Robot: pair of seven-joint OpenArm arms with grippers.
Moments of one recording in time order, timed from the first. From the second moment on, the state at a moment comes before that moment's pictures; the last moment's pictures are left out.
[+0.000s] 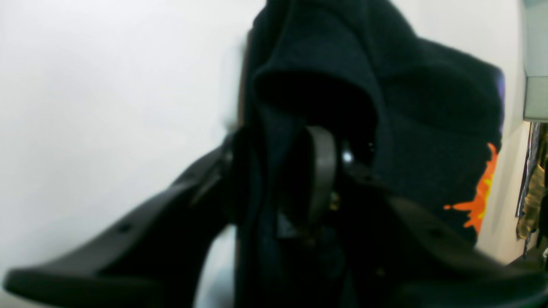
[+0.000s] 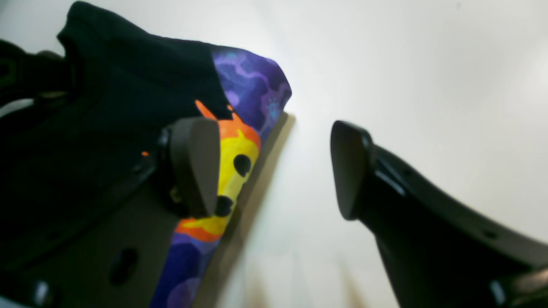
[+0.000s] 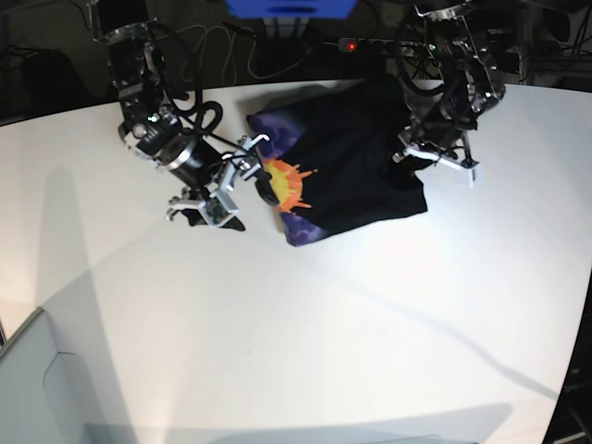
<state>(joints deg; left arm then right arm) 19.3 -0.7 -26.0 95.6 -41.0 -11.1 53.1 -11.2 10.6 -11.3 103.4 11.3 26.3 -28.1</state>
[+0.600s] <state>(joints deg) 10.3 -9.4 -12.5 84.2 -44.5 -12.2 51.5 -11.0 12.6 -5.9 103.6 11.7 26.3 -27.8</state>
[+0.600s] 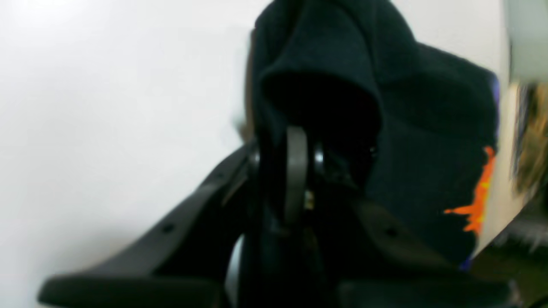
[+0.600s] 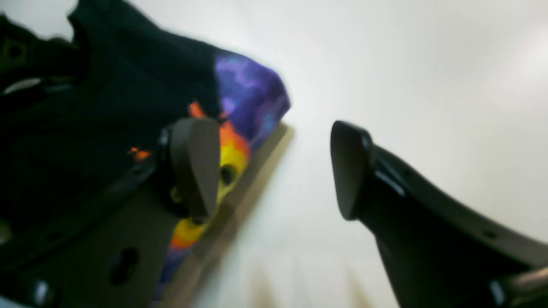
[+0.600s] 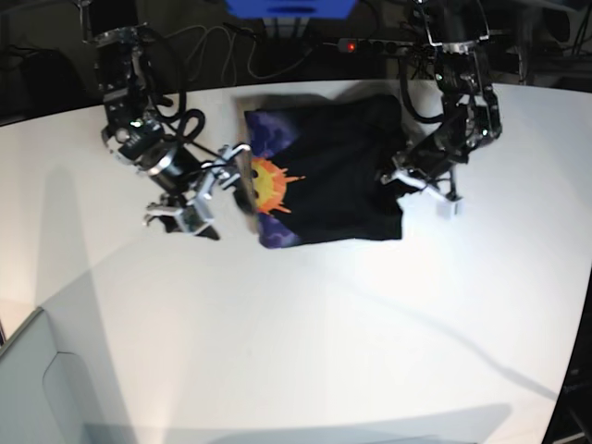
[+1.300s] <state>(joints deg) -35.6 -8.8 65.1 56.5 -38.2 -9.6 37.4 -17.8 11.4 27.9 103.7 11.5 26.3 -28.2</state>
